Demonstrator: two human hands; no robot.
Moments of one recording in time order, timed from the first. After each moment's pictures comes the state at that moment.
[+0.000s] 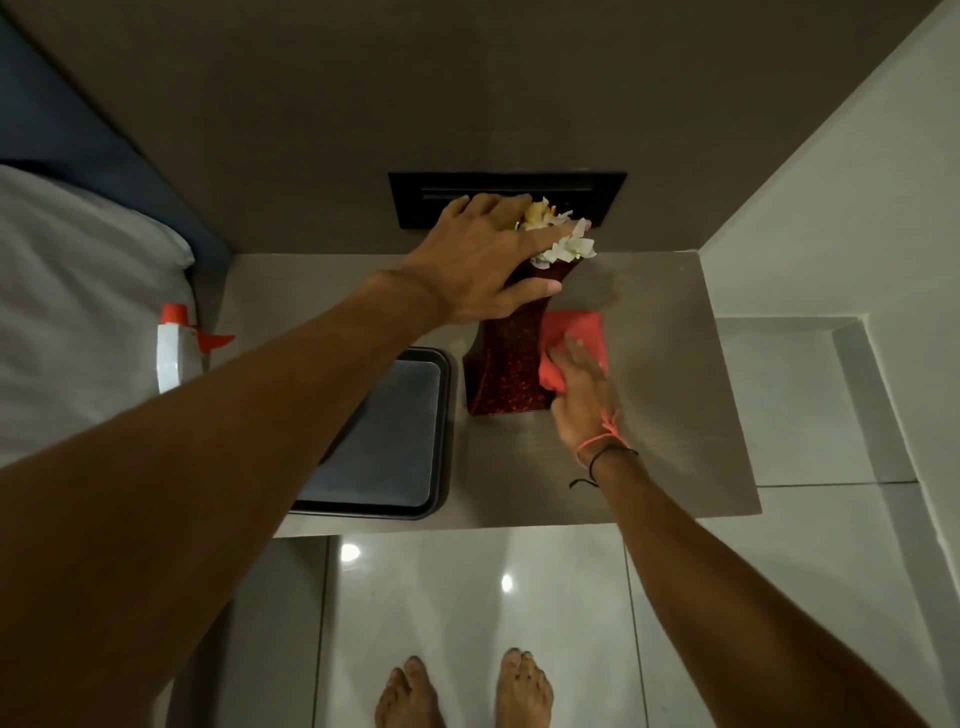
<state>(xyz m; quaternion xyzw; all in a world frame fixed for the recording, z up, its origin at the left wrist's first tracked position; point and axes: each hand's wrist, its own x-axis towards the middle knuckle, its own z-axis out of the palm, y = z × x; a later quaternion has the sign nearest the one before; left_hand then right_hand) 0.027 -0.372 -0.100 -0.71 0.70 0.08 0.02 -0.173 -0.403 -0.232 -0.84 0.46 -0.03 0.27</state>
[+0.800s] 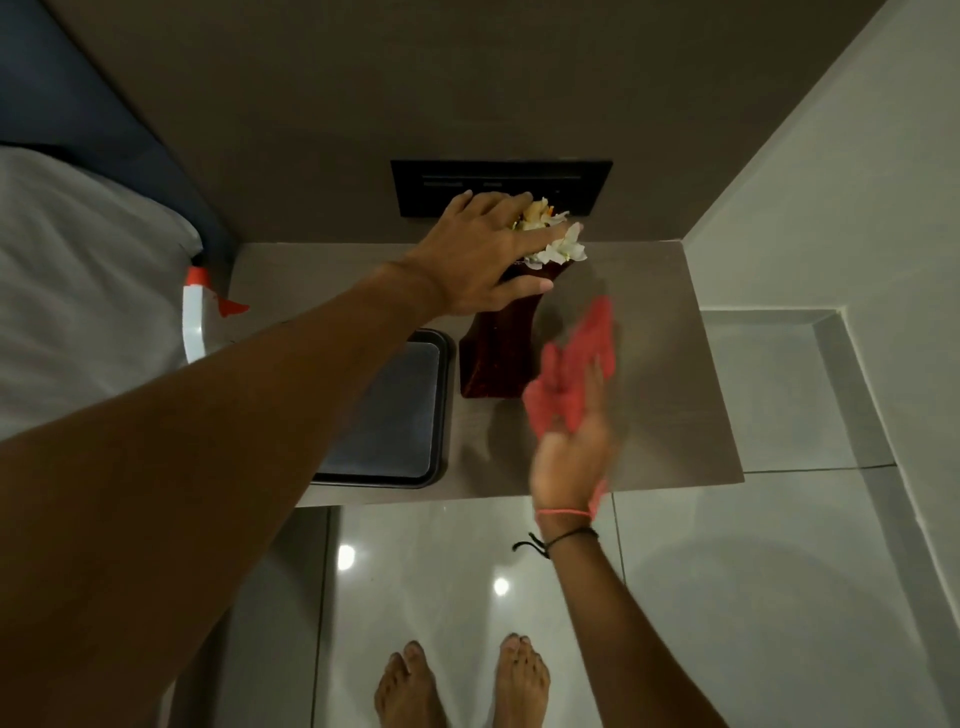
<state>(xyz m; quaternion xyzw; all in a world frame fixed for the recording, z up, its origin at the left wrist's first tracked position) 0.012 -0.349 -0.097 -0.70 0.71 0.07 0.01 -0.191 -0.291 -0.186 -0.62 0.53 -0.38 0.44</state>
